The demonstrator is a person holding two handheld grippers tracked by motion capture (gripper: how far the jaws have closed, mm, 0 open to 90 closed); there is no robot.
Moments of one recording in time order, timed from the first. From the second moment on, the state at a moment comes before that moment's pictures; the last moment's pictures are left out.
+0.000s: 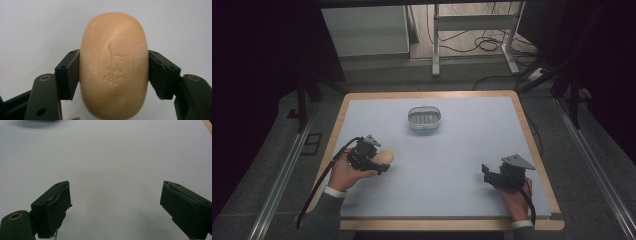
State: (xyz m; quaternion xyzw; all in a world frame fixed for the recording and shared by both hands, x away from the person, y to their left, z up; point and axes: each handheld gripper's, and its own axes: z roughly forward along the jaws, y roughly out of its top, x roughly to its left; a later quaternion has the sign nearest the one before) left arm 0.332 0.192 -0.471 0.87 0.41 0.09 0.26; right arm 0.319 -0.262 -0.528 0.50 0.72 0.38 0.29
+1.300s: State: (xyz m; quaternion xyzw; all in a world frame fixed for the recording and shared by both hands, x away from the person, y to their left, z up) left arm 0.355 0.182 -0.466 0.87 0.40 0.09 0.26; right arm 0.319 -0.261 -0.528 0.50 0.72 0.38 0.29
